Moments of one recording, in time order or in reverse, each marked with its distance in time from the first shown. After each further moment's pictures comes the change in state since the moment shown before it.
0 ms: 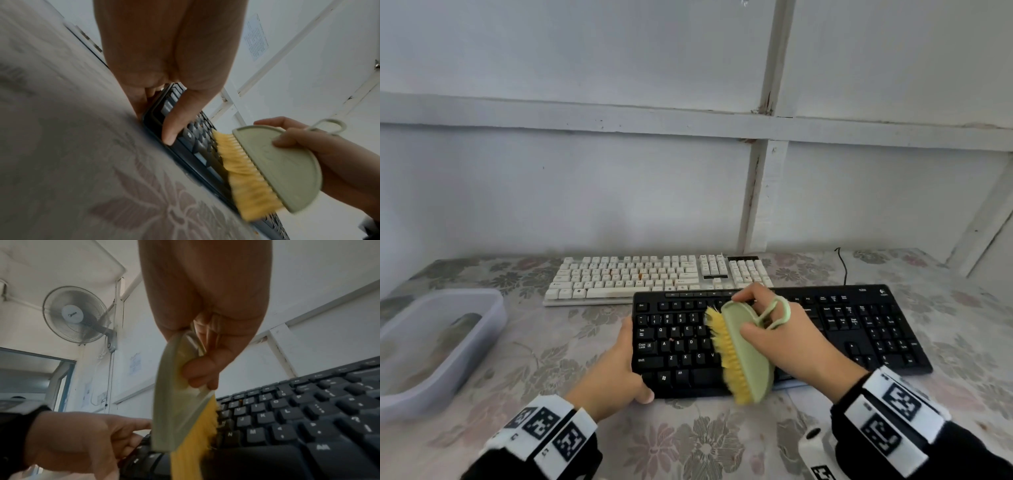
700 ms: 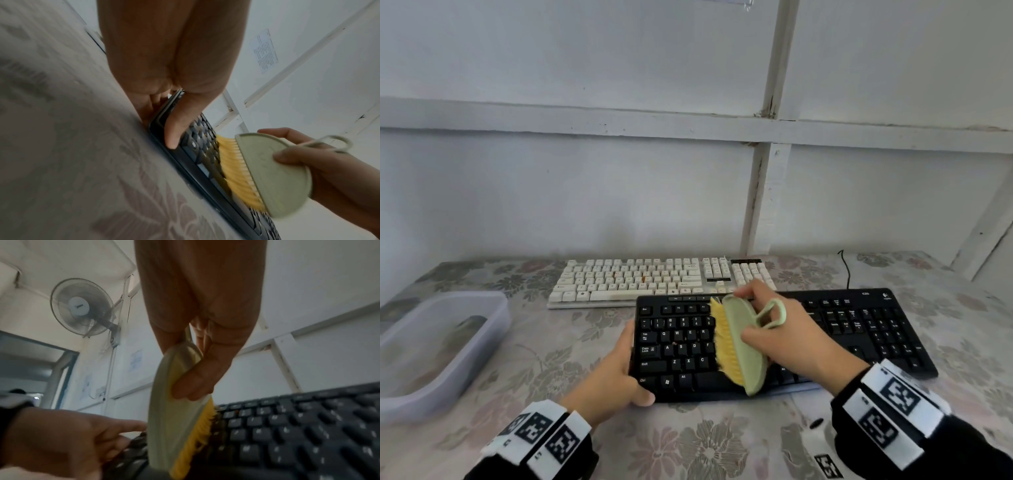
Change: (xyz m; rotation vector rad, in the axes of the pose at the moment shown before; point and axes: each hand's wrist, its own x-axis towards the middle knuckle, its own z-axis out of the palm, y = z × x) left_hand -0.005 -0.002 -0.003 -0.170 0.007 0.036; right_hand 0.005 -0.007 -0.005 0.035 -0.070 0.019
